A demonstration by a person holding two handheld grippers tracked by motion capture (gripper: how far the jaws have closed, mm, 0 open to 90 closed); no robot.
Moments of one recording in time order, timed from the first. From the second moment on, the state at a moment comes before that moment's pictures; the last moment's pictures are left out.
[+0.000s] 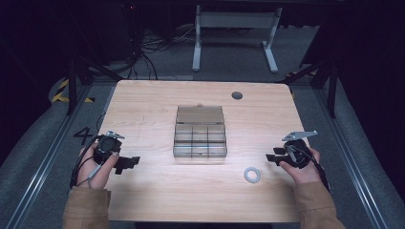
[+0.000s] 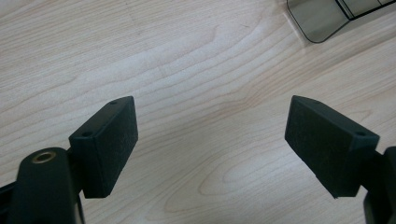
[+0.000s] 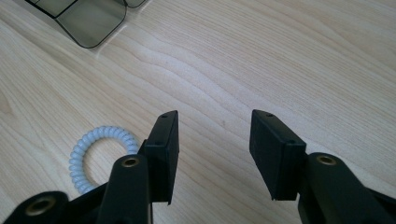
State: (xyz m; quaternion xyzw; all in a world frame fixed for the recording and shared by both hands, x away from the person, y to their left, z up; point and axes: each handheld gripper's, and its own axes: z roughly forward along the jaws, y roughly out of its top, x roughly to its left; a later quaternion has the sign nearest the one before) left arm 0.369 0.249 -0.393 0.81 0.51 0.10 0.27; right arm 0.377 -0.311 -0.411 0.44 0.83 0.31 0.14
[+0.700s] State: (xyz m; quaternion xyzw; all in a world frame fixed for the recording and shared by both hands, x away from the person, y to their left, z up) left arm 0.366 0.247 -0.391 0.82 0.51 0.09 0.27; right arm 0.370 -0.284 -0.378 0.43 0.87 0.25 0.09
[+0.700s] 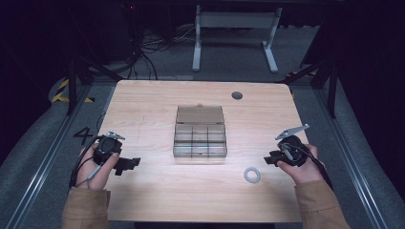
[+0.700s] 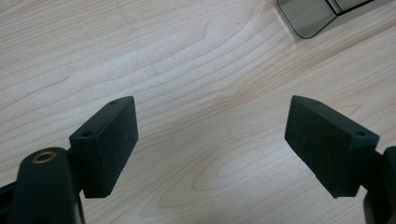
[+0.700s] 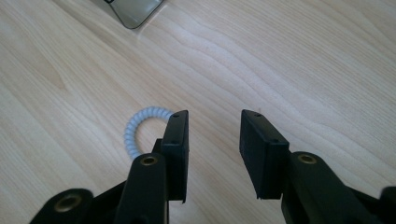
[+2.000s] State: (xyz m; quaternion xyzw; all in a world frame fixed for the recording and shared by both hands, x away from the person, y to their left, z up) left arm 0.364 0.246 -0.389 0.82 0.50 0.09 0.26; right arm 0.369 -0.250 -0.390 0.41 0.89 0.21 0.05
